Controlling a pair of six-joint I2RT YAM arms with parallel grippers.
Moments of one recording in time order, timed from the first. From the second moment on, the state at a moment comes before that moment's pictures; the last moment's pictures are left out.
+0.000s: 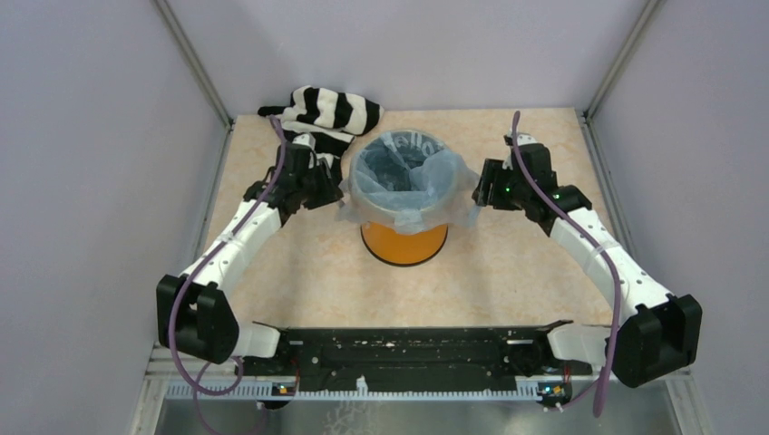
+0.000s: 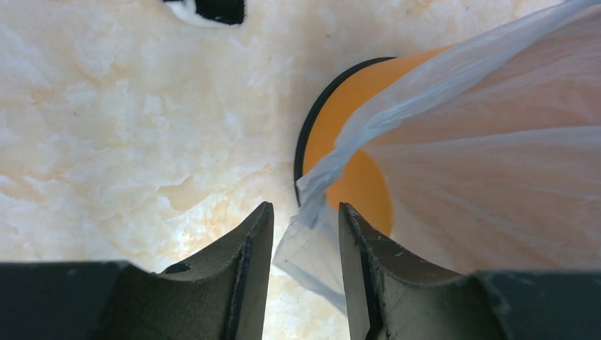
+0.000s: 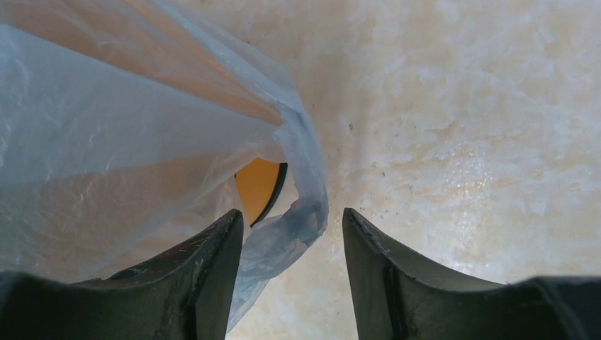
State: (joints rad) left arm -0.27 1.36 1.11 -0.48 0.06 -0.53; right arm 0.34 1.22 1.07 -0.53 0.01 0.38
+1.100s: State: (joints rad) left arm -0.18 1.37 0.80 -0.10 0.46 -0.92; right arm 0.34 1.29 0.93 -0.40 -0.07 0.42
